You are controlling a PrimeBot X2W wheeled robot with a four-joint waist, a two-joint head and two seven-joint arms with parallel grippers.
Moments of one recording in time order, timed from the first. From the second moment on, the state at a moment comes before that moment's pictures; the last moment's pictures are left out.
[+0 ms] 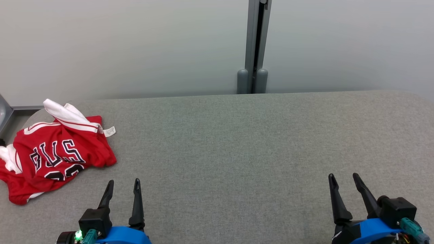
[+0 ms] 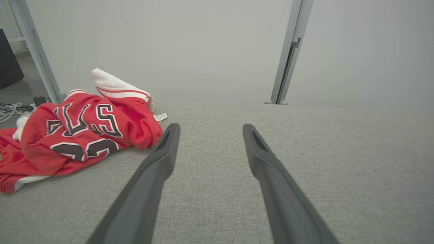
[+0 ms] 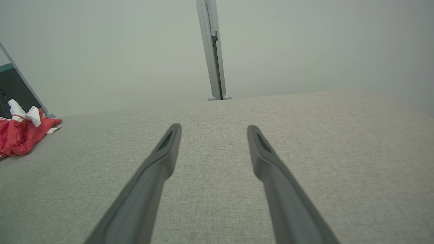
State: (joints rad) left arm -0.02 0.14 -0.20 0.33 -0.27 0.06 -0.24; right arm -0.01 -0.05 -0.03 0.24 0.18 0.13 -0.18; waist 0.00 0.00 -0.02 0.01
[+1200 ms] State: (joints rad) left arm -0.03 0.14 -0.20 0.33 -0.19 0.07 -0.26; right arm 0.01 -0.05 -0.05 0.22 0.09 0.13 -0.21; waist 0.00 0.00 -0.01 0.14
